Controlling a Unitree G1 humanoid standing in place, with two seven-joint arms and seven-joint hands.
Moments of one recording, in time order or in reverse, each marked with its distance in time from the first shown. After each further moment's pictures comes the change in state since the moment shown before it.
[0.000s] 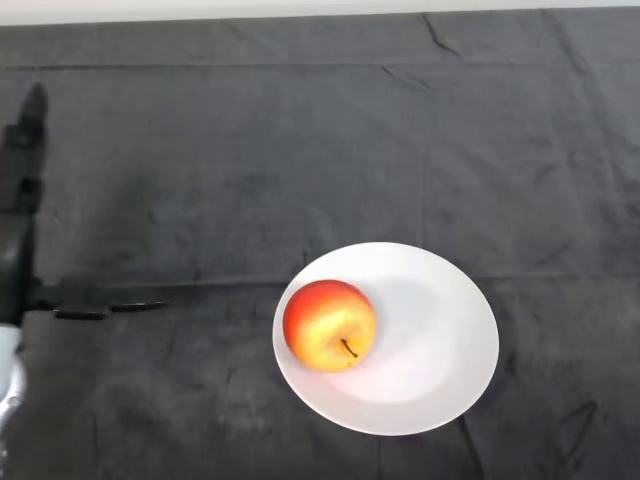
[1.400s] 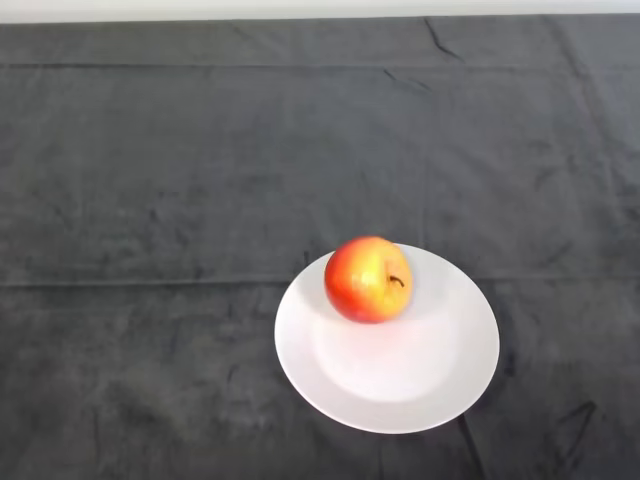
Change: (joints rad) left arm 0.082 0.160 0.416 0.397 -0.083 -0.071 0.045; right arm 0.000 0.000 0.000 0.000 0.000 0.000 0.000
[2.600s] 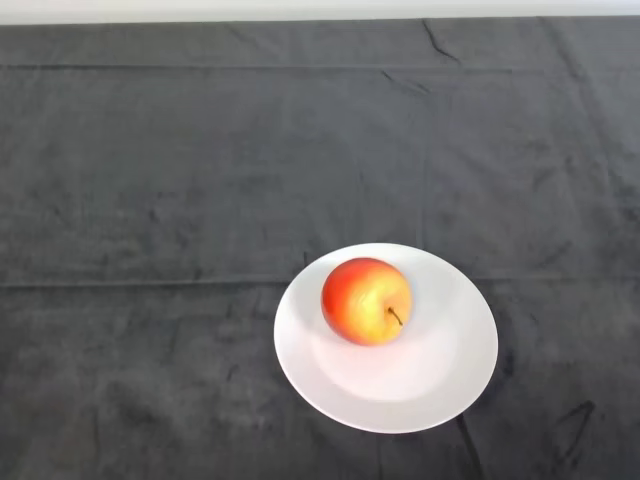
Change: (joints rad) left arm 0.029 0.033 0.120 0.059 -0.055 -0.015 -0.010; right arm 0.000 0.000 0.000 0.000 0.000 0.000 0.000
